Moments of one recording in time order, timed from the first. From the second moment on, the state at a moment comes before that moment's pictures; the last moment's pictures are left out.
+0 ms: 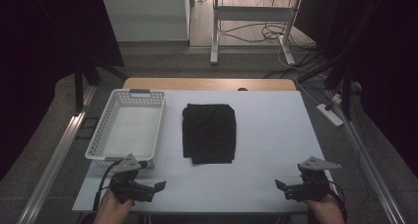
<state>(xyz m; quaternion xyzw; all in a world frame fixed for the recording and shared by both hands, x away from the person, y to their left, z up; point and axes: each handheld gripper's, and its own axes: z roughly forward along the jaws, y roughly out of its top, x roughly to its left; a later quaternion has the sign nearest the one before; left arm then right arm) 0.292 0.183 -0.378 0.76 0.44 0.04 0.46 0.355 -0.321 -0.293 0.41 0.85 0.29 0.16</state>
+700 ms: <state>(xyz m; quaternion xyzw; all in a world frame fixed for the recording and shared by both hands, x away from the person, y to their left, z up) 0.319 0.153 -0.380 0.78 0.43 0.01 0.46 0.356 -0.321 -0.294 0.41 0.85 0.29 0.16</state>
